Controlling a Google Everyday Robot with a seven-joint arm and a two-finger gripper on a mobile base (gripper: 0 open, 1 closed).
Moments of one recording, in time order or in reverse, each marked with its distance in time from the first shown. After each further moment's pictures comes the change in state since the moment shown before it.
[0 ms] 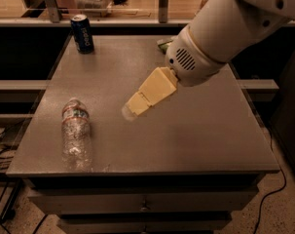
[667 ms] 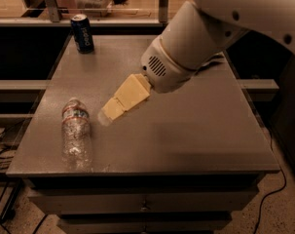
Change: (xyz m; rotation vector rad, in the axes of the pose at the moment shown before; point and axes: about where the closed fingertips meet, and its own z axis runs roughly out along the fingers) arm -0.017 0.025 0.038 -0.088 0.022 0.024
